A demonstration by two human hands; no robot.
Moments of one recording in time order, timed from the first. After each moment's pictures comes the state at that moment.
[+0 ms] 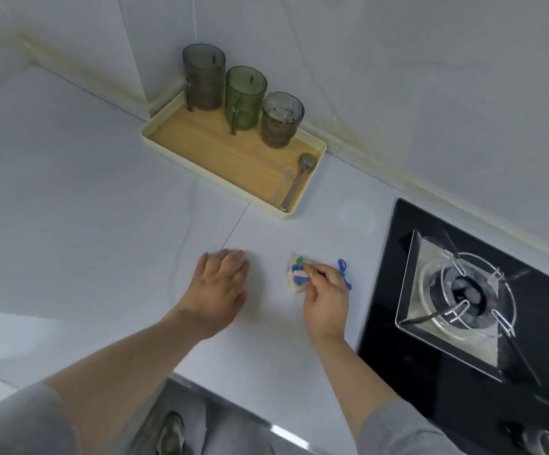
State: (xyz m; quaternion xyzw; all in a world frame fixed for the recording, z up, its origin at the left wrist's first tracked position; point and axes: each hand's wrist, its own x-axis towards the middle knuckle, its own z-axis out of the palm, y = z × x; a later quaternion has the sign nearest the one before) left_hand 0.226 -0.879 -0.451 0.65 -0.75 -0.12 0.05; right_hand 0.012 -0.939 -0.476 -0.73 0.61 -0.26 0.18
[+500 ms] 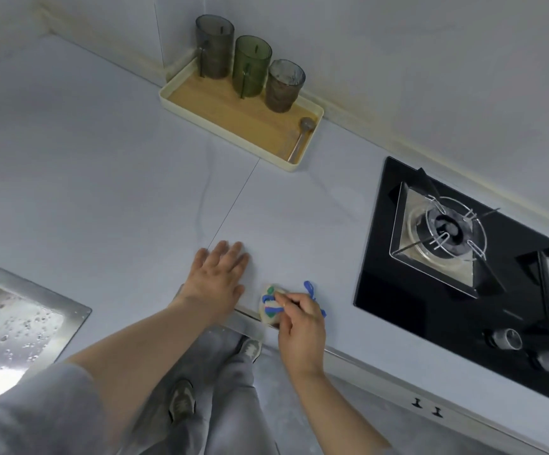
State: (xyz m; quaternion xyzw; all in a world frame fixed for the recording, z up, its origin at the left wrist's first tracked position) left_hand 0.220 -0.771 -0.449 0.65 -0.74 -0.15 -0.11; right_hand 0.029 -0.746 -0.470 -0.72 0.61 -0.27 0.19
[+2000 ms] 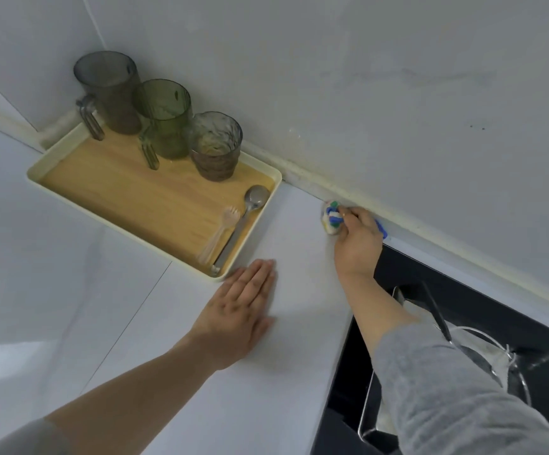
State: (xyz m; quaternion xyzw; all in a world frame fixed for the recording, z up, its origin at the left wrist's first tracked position) left_hand 0.125 -1.037 -0.478 0.59 -0.79 -0.14 0.06; right_hand -0.058 -1.222 -0.480 -0.73 0.63 -0.27 0.08
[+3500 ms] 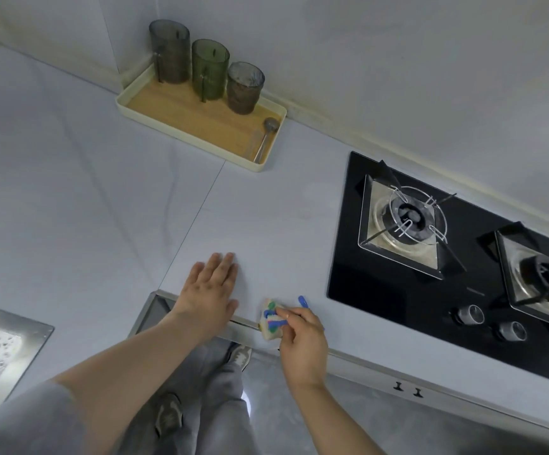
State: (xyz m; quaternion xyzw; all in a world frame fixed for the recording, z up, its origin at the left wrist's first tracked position) left_hand 0.182 -0.767 -0.435 0.62 -0.75 -0.19 -0.12; right_hand -0.009 -0.729 -0.460 -0.65 0.69 -0.25 0.21
